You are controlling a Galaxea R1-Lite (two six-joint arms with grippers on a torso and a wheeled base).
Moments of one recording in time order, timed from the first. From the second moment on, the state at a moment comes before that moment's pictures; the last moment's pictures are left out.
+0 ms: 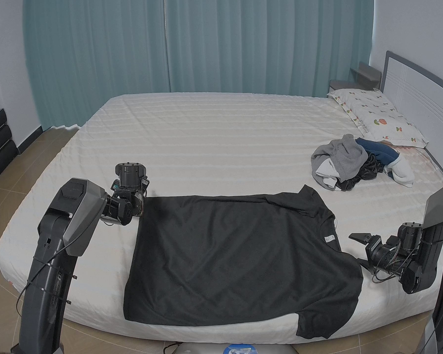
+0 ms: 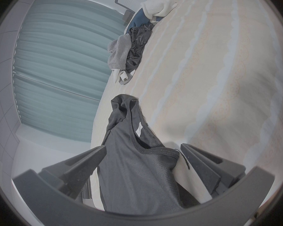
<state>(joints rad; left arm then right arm) -0.12 2.76 -1.89 -0.47 0.36 -1.08 -0.13 2.38 -0.32 -1.55 0.40 0.96</state>
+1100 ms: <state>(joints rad) -0.10 2.37 -1.32 -0.32 0.01 -1.25 -0.13 2.39 -0.31 -1.55 0.34 0.94</state>
